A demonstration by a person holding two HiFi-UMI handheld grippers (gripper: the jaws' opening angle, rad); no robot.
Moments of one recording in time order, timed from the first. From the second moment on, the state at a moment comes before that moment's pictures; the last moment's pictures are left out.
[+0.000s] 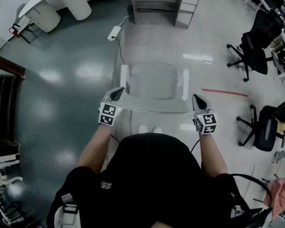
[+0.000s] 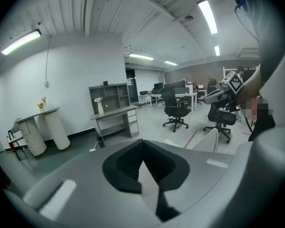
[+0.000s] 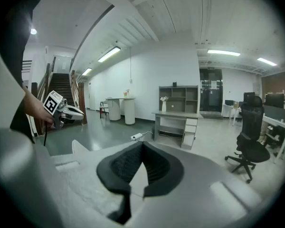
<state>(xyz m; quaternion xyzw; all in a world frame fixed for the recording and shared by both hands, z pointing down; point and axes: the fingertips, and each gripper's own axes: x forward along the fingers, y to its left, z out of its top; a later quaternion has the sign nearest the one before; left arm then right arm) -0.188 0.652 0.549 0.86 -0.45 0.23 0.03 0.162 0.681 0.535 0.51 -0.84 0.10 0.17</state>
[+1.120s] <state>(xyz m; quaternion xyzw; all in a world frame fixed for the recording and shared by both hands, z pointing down) -0.175 0.710 0.722 0.82 -0.08 0.57 -0.04 0.067 0.741 0.727 0.15 -0.79 -0.03 0.59</state>
